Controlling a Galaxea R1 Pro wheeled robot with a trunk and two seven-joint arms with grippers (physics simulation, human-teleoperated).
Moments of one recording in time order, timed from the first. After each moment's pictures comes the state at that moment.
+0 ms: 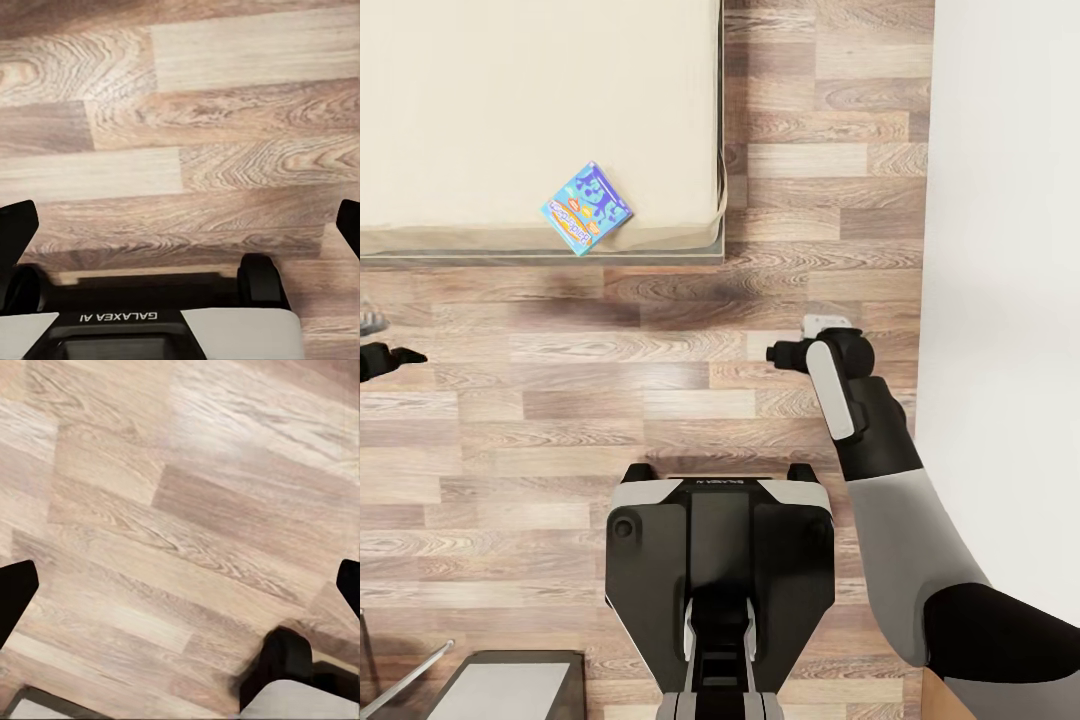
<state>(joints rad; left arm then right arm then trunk) -1.26 0.60 0.35 -0.77 -0.12 1.00 -0.48 -1.07 0.17 0.11 -1.26 -0.31 1.04 -0.43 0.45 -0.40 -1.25</state>
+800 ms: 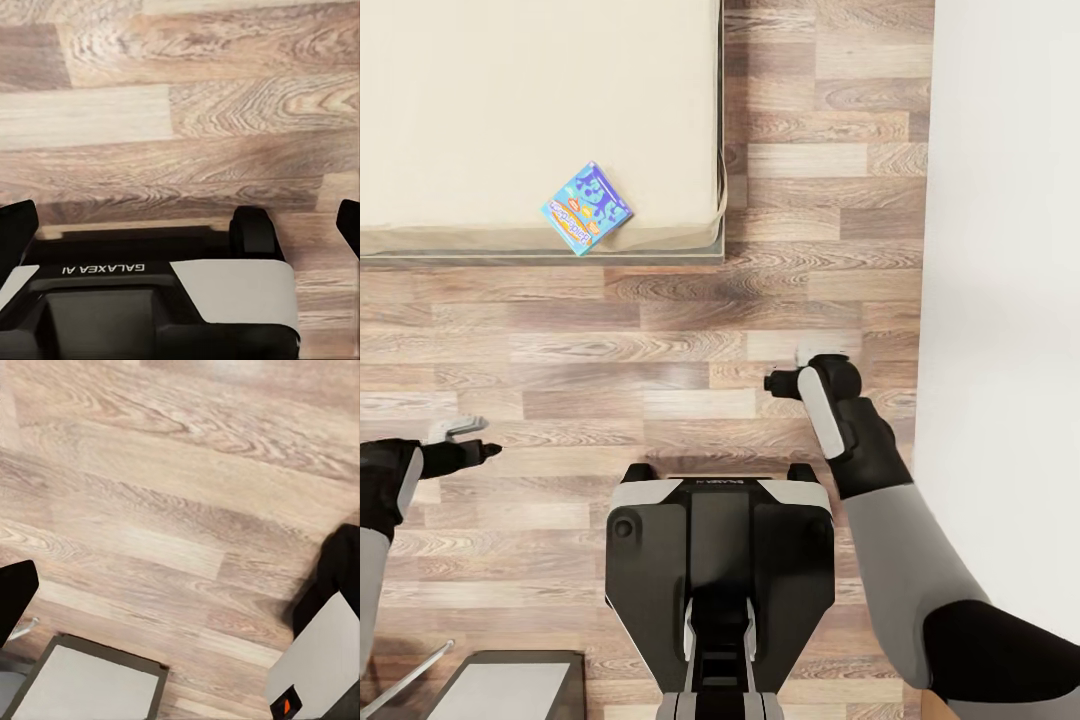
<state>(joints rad) -0.92 0.40 0.35 -0.72 -0.12 0.70 -0.31 -1.02 0.17 0.12 -1.17 -0.30 1.03 -0.44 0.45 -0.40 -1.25</state>
